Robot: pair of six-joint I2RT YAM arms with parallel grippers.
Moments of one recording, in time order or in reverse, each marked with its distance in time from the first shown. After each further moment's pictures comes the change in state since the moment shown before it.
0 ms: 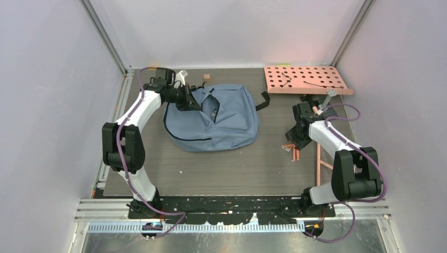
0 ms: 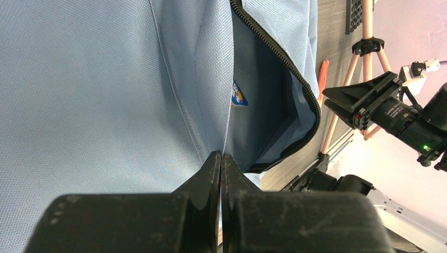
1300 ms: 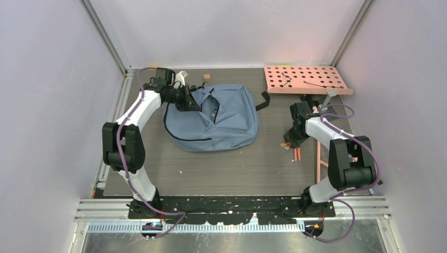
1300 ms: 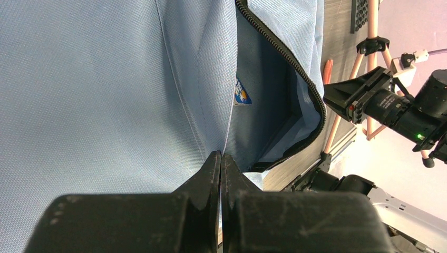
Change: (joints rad) left arm 0.002 0.005 0.004 -0.018 -0.009 0.008; right arm -0.002 0.124 0.023 0.048 -0.051 0.009
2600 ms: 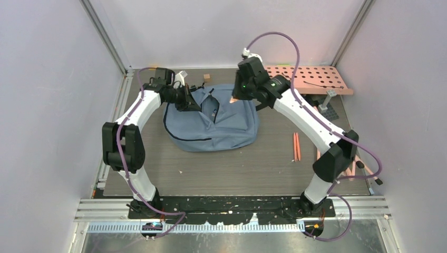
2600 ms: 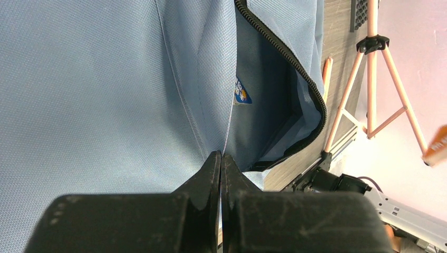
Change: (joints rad) left arm 0.004 0.001 0.000 -0.002 0.007 0.010; right arm 0.526 0.128 0.856 -0.130 0.009 -0.464
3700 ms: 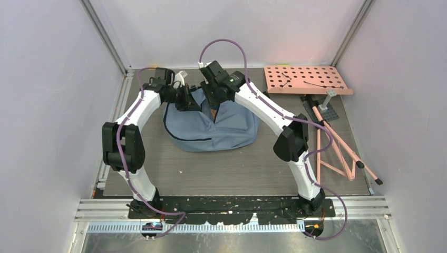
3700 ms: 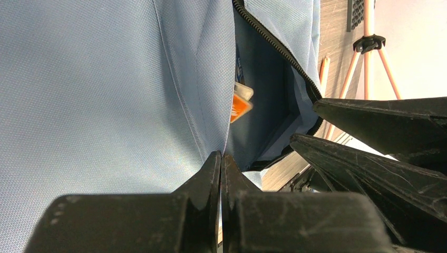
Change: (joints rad) left arm 0.002 0.000 0.000 0.003 0.012 -0.004; right arm 0.142 0.525 0.562 -0.190 -0.052 -0.318
